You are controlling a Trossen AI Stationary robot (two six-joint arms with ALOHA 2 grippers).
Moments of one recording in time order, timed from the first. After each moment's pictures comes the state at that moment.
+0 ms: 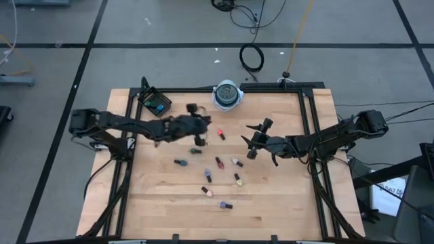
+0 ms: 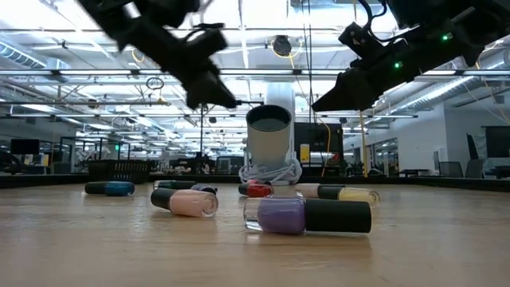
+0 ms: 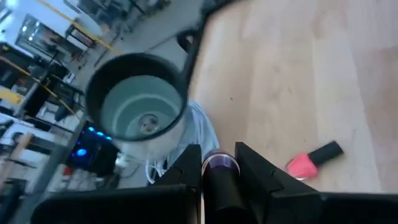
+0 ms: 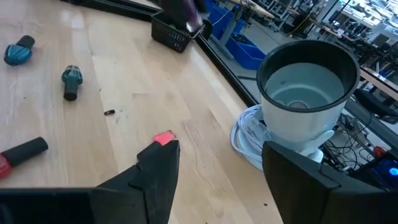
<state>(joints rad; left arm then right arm) 0.12 1.44 0.74 0.28 -0.43 0.50 0.13 1.33 0.49 0.47 0.71 -0.14</state>
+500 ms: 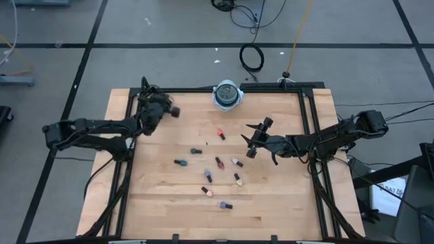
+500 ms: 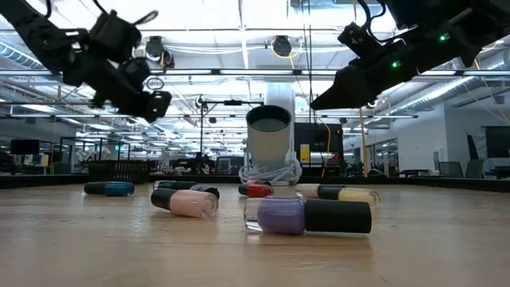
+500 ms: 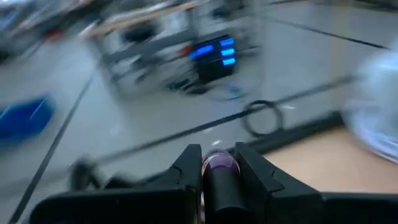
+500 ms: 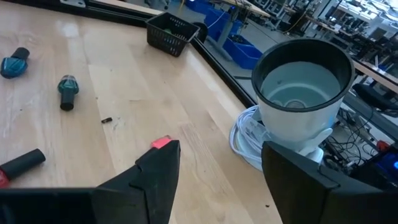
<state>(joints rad) 0.46 1.11 0.35 0.38 -0.84 -0.17 0.12 1.33 0.49 0.48 0.70 -0.11</state>
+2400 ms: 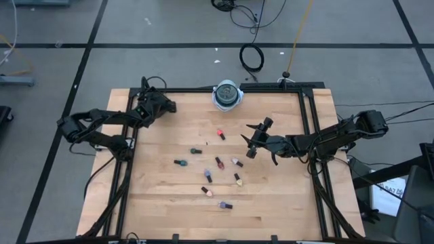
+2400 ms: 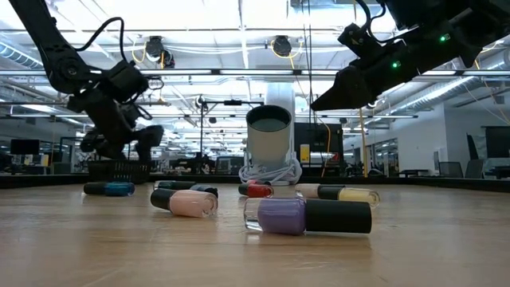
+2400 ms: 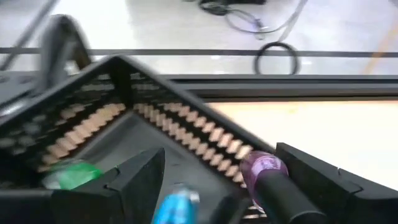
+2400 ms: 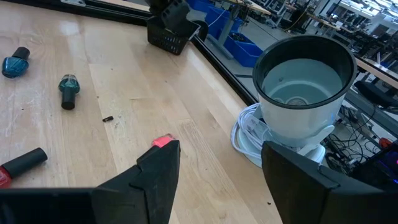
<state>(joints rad) 0.76 1.35 0.35 0.34 -0.49 -0.49 0.12 1.33 0.49 0.47 0.70 -0.09</state>
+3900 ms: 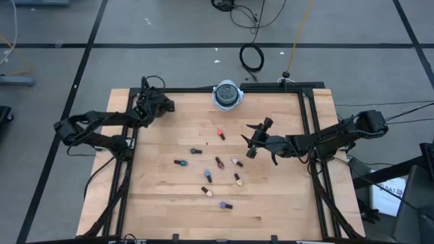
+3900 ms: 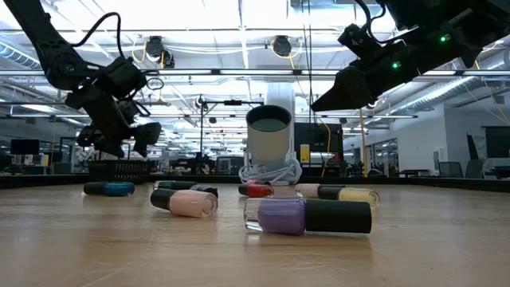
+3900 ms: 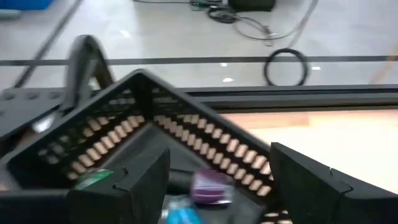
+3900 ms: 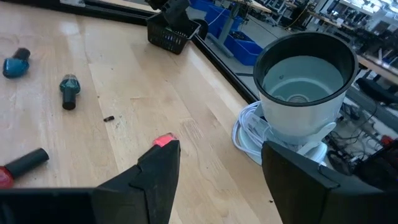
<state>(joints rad) 0.76 1.29 0.35 0.30 -0.53 -0.46 0.12 1.33 0.49 0.47 0.70 -0.07</state>
